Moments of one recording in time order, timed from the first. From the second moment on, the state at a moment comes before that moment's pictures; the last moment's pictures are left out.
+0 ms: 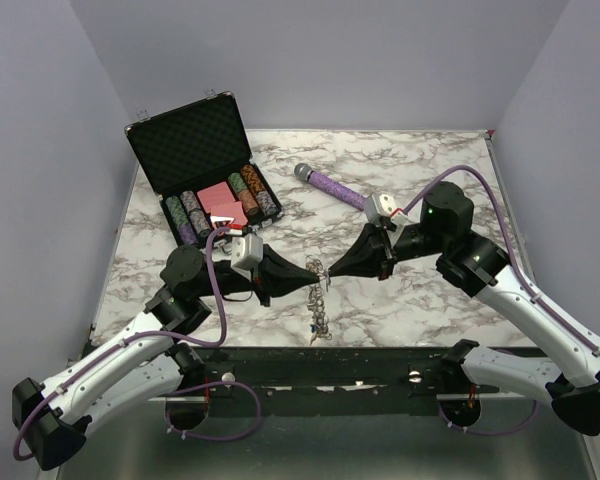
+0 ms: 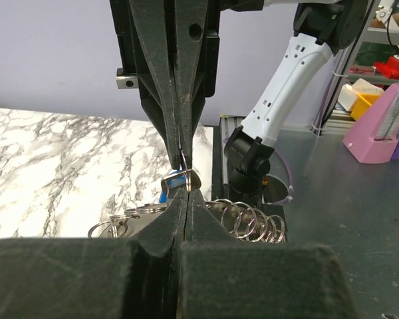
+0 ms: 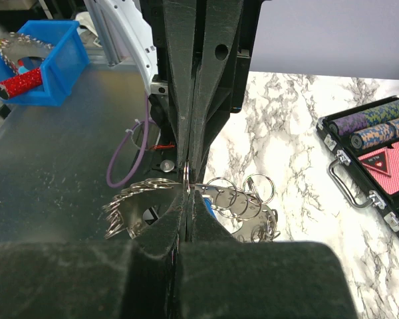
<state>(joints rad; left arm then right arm) -0.78 0.73 0.61 0.38 0.74 -0.26 0.69 1.03 1.06 -0.21 -1.05 -0.15</state>
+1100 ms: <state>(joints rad) -0.80 0.72 0.62 0.39 0.70 -0.29 0.71 1.03 1.06 -0.17 -1.06 -0.20</state>
